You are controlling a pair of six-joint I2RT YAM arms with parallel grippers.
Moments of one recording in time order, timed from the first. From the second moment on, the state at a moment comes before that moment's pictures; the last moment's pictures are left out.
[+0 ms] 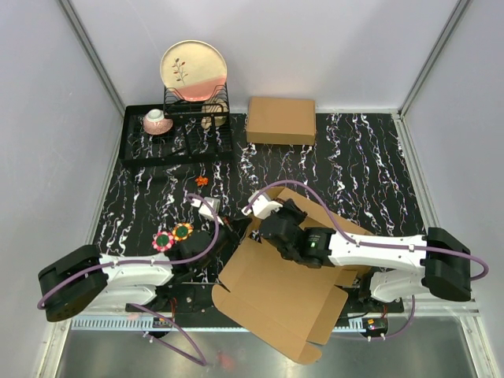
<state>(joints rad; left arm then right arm) -1.05 1.09 0.17 0.84 -0.40 -0.66 1.25 1.31 0.80 -0.10 1.03 -0.29</state>
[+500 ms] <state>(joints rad) -1.12 1.16 0.12 1.02 -0.40 -0.68 1.27 1.29 0.82 -0.18 1.06 -0.25</state>
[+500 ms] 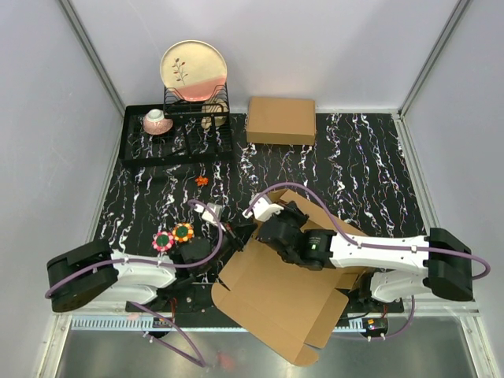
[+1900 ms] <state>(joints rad) -1.26 1.35 0.05 1.29 -0.40 -0.66 1.42 1.38 0.76 0.06 1.31 -0.41</state>
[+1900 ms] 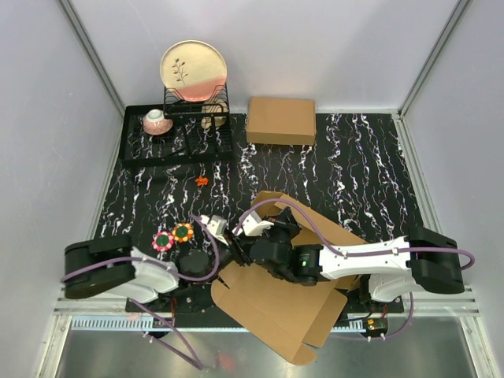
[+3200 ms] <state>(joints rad) -1.26 1.50 0.14 1.29 -0.79 -0.16 1.42 1.38 0.75 0.06 1.30 -0.41</state>
